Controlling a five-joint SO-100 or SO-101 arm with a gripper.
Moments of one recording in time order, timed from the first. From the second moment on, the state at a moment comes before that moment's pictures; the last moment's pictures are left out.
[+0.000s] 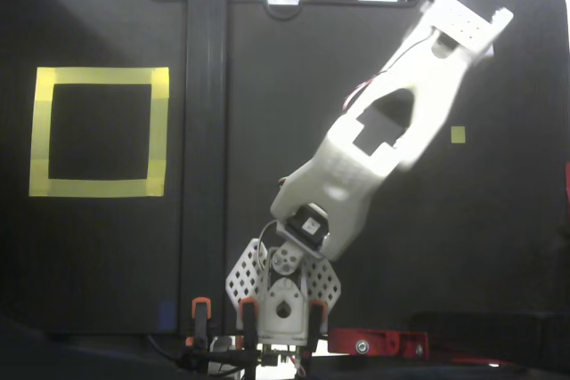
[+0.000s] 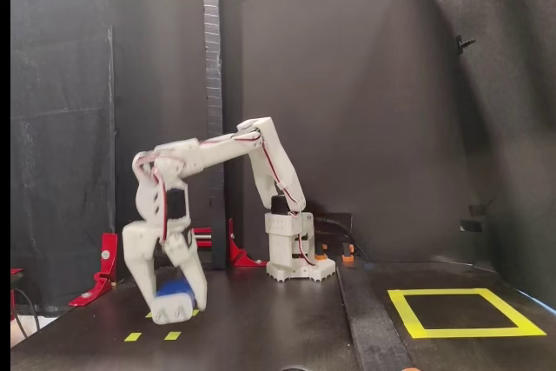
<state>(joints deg) 34.7 70.8 75.8 81.7 -132.2</state>
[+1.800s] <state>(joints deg) -12.8 86.8 78.1 92.3 -80.4</state>
